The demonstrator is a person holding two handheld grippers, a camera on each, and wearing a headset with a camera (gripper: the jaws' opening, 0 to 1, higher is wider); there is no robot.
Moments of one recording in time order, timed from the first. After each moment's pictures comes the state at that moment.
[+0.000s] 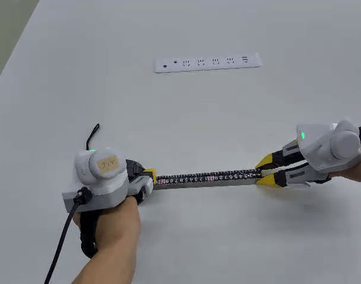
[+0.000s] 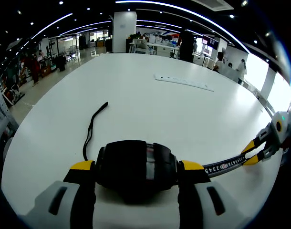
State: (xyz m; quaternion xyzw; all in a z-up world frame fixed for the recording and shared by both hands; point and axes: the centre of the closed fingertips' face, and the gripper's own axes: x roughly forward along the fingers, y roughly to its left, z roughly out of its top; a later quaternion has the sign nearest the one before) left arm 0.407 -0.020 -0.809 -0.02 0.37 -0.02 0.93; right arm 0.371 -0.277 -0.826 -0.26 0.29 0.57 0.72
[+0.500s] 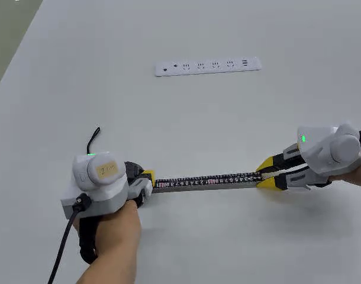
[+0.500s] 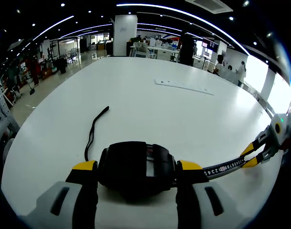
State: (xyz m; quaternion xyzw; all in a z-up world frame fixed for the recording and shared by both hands) left arm 0.409 -0.019 -0.802 -0.02 0.36 -0.01 0.93; right arm 0.370 -0.279 -0.826 -0.26 0.29 0.57 0.73
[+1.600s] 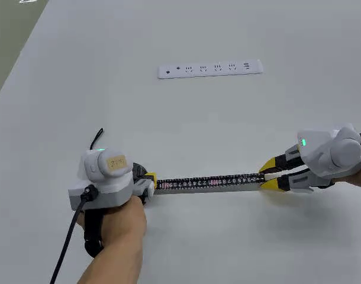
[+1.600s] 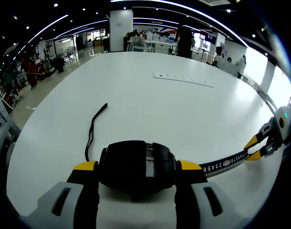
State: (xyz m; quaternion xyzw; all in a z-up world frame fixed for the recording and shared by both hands) left arm 0.408 -0.018 -0.806 0.00 0.39 -0.02 0.92; right arm 0.371 -0.282 -0.821 -0.30 0.29 0.56 0.71
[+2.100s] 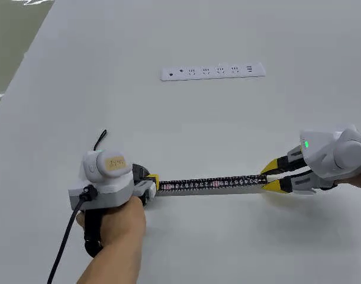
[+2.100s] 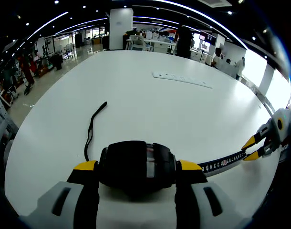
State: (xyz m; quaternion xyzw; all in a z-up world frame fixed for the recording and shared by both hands) left arm 0.408 -0.018 -0.806 -0.01 0.39 -0.03 0.92; right arm 0.371 -0.278 -0.818 -0.30 0.28 0.57 0.71
